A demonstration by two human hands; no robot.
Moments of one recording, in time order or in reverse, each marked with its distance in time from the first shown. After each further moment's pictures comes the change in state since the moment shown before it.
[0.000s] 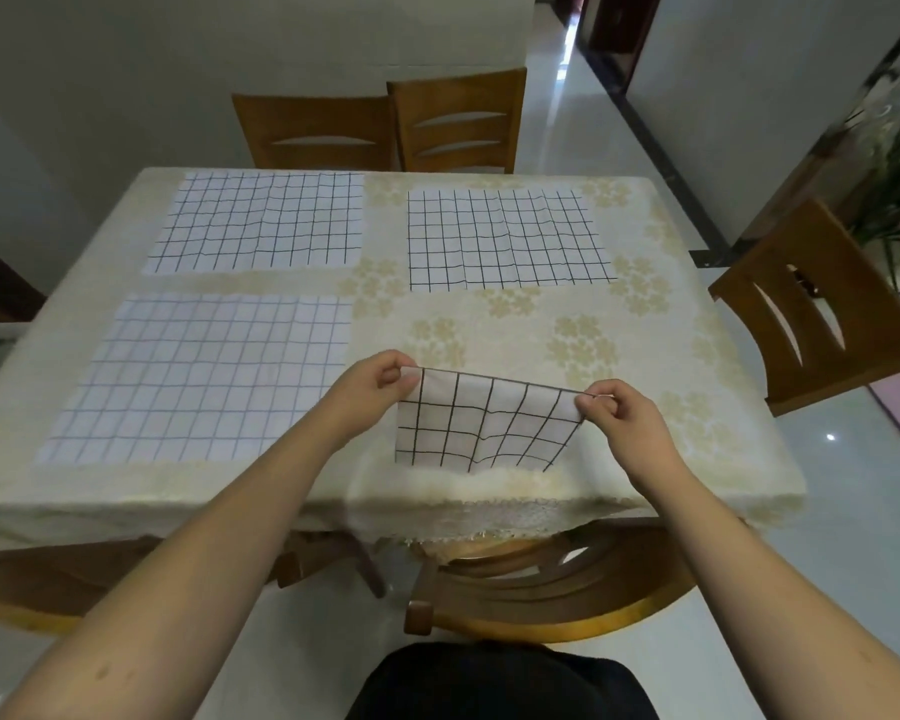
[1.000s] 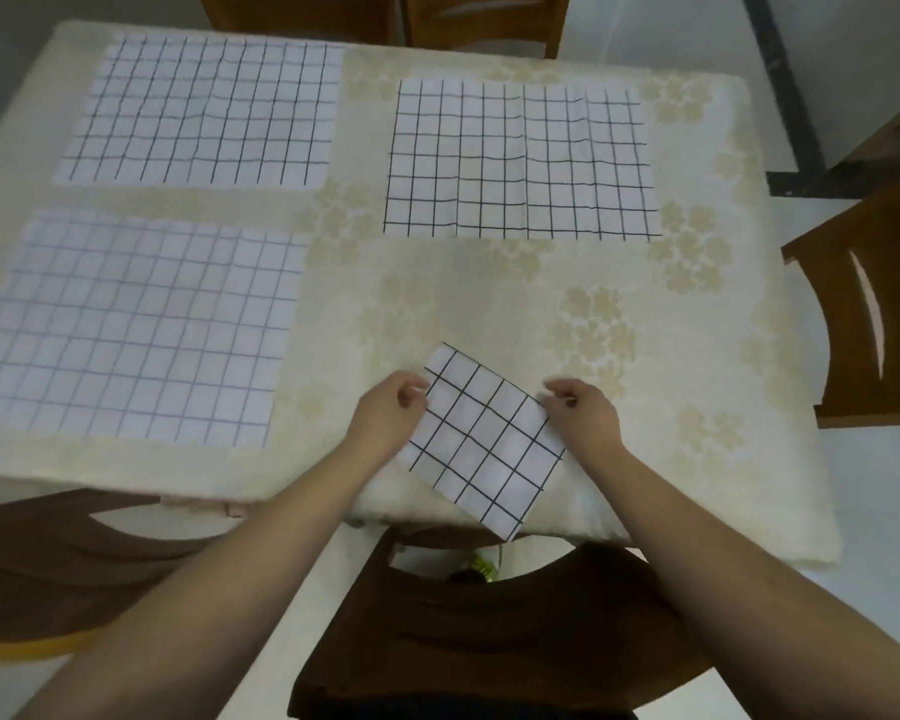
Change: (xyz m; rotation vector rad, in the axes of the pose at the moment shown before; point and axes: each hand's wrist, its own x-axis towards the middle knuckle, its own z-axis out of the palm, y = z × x) left_hand 0.102 -0.066 0.126 0.108 0.193 -0.359; right_hand 0.142 0.094 0.017 -0.461 -0.142 0.287
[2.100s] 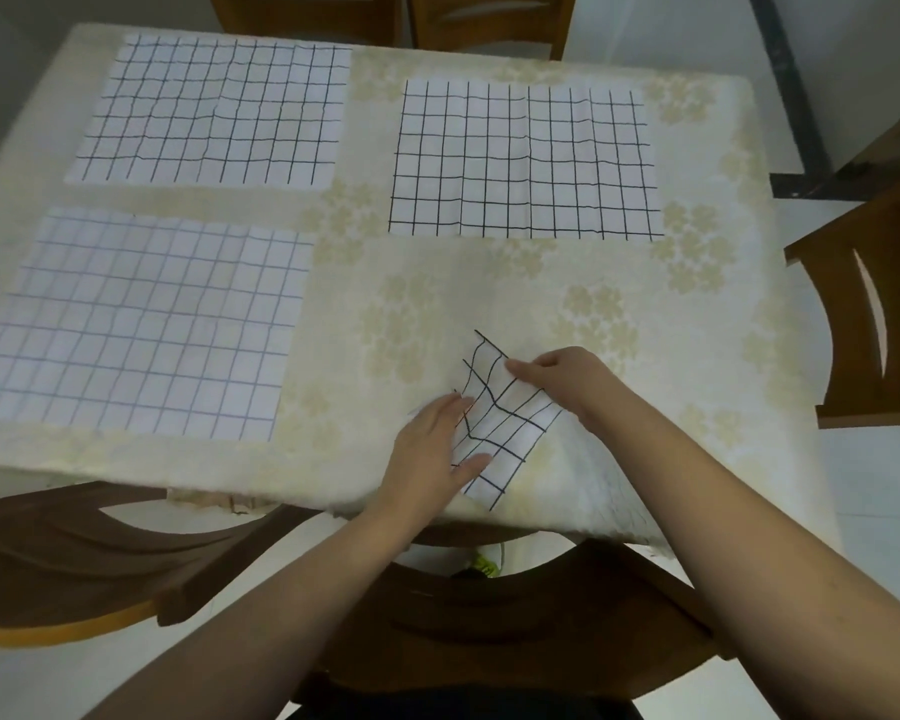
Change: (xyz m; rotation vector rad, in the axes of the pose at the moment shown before) left_hand -0.057 0.004 0.037 0.261 0.029 0.456; right_hand -0.028 -0.091 -0.041 0.002 -0.281 0.049
